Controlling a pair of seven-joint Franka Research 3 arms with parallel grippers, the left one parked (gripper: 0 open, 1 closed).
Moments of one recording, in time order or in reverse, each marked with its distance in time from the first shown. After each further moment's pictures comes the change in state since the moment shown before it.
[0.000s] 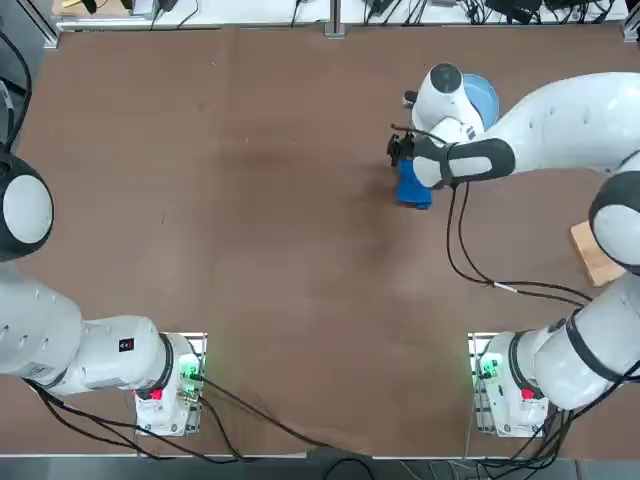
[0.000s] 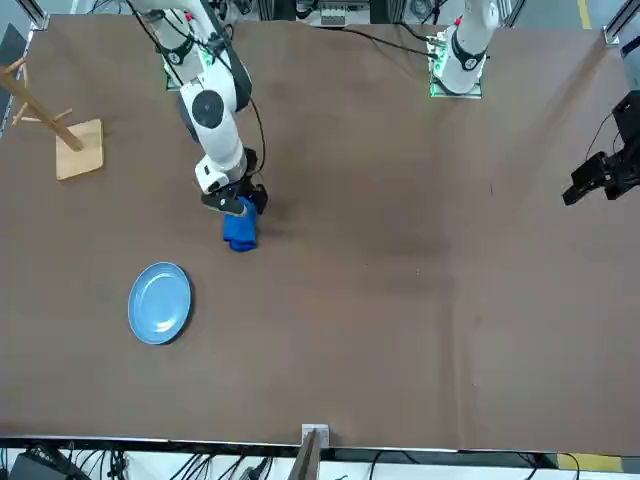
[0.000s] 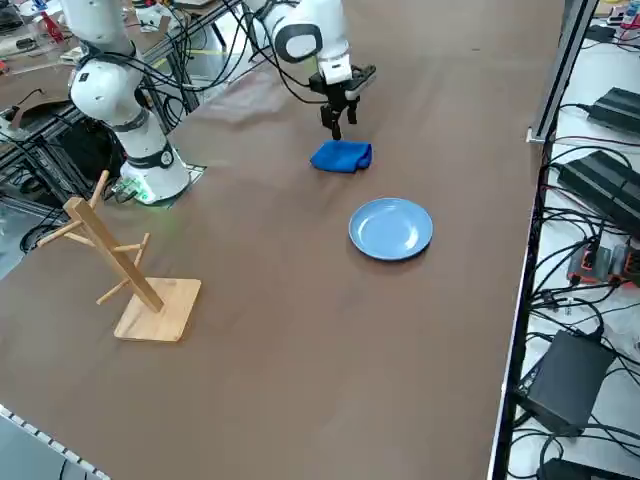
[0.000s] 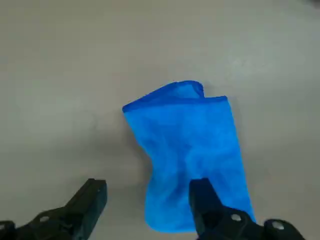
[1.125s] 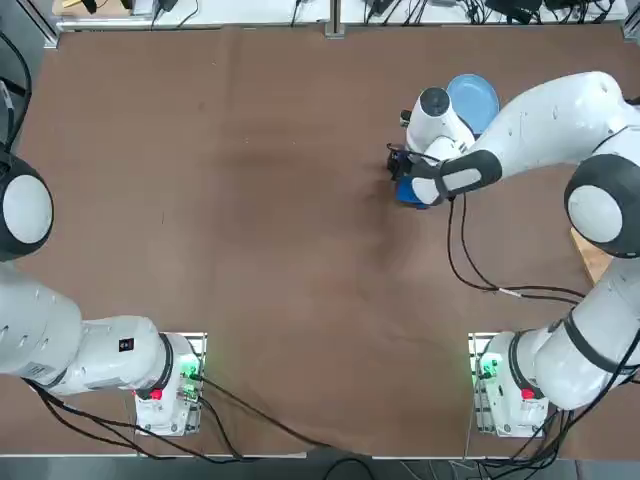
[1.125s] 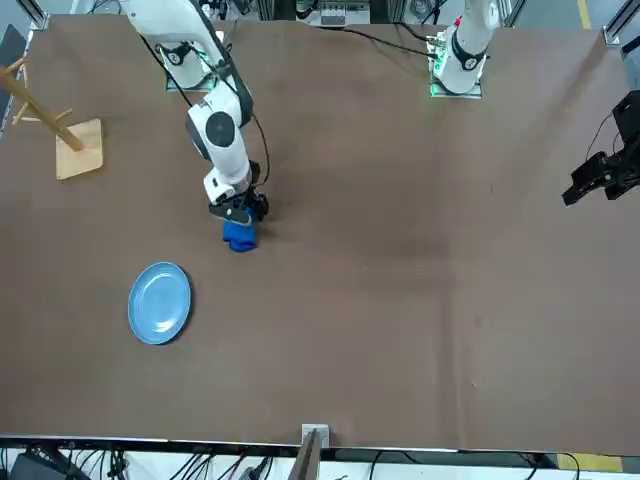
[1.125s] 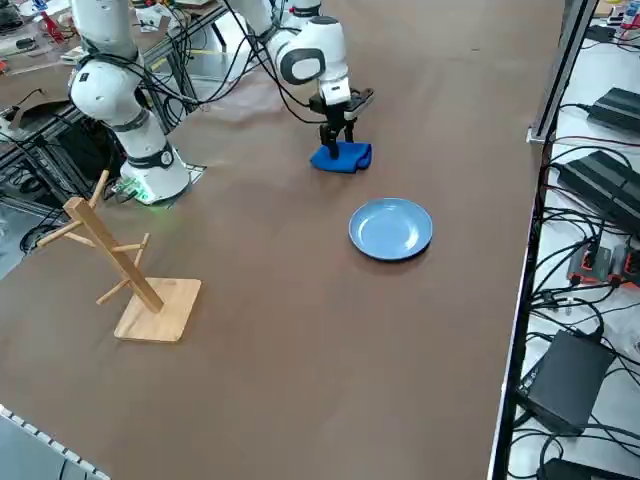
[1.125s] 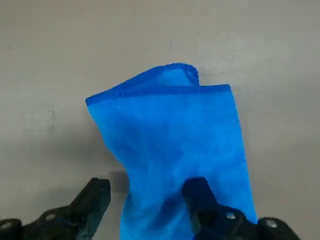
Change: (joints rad) arm 0.004 0.096 -0.010 0.000 -0.129 0.052 0.098
